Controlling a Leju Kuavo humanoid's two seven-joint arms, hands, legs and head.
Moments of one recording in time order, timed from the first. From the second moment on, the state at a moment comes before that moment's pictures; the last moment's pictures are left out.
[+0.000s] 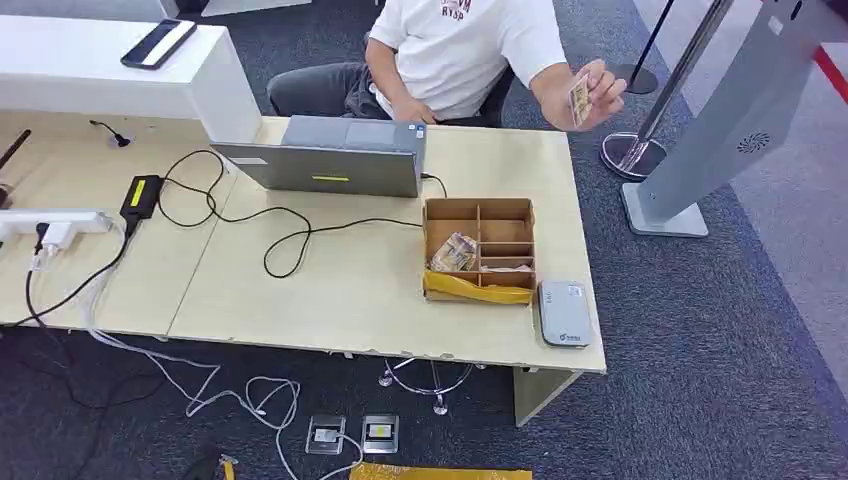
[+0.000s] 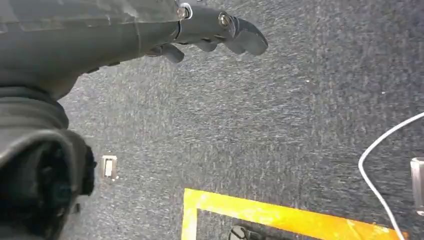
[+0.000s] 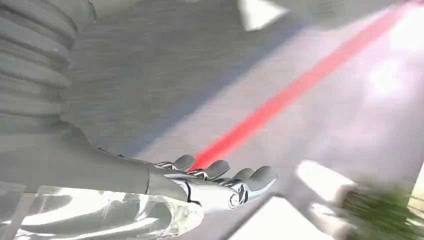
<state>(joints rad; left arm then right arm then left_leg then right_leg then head) -0.14 0.17 -0.36 -0.20 0.23 0.34 -0.13 -1.13 -0.68 -0.61 -0.36 0.80 -0.07 -0.06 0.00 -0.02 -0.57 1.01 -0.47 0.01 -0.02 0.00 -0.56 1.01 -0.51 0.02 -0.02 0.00</state>
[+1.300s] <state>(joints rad) -0.14 0.17 -0.40 -0.20 0.21 0.33 -0.17 -1.08 -0.33 0.44 -0.74 0.70 -0.22 -0.25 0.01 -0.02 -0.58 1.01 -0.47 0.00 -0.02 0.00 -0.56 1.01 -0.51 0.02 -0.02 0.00</state>
